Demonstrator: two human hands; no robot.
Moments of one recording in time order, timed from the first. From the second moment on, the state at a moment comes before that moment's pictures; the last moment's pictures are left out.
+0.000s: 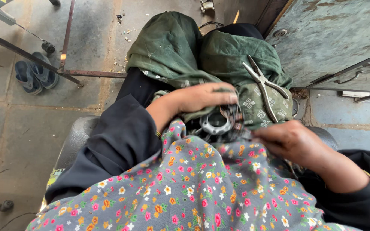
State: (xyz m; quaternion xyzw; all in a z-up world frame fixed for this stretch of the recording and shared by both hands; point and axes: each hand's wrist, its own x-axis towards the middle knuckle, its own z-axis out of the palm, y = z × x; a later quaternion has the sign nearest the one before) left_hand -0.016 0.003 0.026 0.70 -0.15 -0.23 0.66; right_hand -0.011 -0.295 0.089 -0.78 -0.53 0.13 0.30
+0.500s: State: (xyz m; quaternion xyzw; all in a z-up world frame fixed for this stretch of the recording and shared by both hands) left_hand -0.016 0.004 0.035 0.59 -0.05 -0.22 0.78; right_hand -0.022 -0.296 0.104 -0.86 -0.42 0.05 0.29
